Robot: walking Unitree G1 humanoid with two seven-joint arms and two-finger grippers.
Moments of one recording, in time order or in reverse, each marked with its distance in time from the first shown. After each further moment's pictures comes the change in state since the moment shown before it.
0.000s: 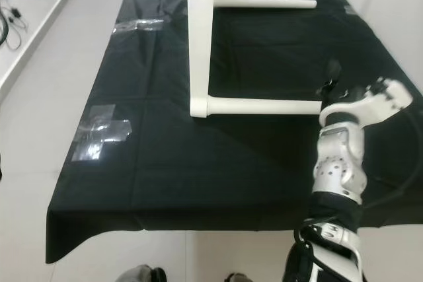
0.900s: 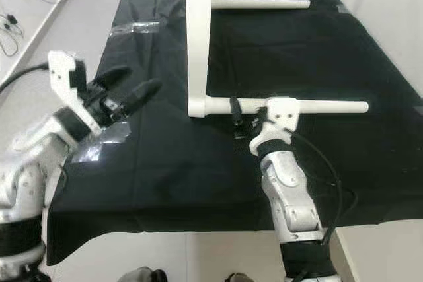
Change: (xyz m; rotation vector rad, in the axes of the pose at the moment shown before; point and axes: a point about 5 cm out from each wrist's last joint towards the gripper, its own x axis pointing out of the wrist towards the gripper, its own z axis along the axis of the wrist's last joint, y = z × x) left arm -0.045 -0.088 -0.177 -0.292 0.047 0.717; right arm -0.074 0.075 -0.079 -0.503 0.213 0.499
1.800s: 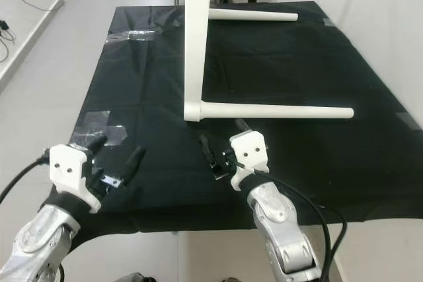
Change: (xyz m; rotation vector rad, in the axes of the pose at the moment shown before) left arm -0.062 -0.025 -0.041 0.219 0.036 0.263; right arm -0.039 0.030 -0.018 -0.099 0.074 0.258
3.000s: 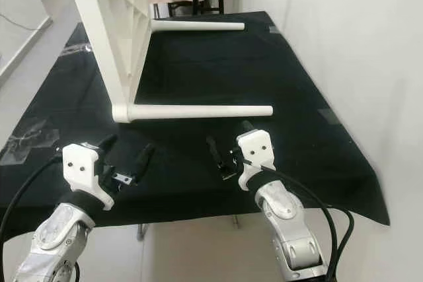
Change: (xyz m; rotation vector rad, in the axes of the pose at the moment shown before) left arm 0.007 -0.005 -0.006 -0.030 -0.006 0.022; right arm 0.000 -0.005 -0.006 0.016 0.033 0.008
